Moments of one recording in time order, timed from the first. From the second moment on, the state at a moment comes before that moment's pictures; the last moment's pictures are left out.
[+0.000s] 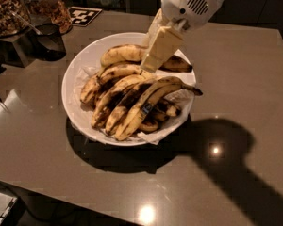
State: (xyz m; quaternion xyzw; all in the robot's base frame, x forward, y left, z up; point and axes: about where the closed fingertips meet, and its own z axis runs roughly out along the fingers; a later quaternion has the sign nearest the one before) arm 0.491 -0.026 1.005 -0.66 0.70 0.18 0.21
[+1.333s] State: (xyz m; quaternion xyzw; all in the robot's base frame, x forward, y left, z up) arm 0.453 -0.071 1.020 -0.58 0.77 0.20 0.20
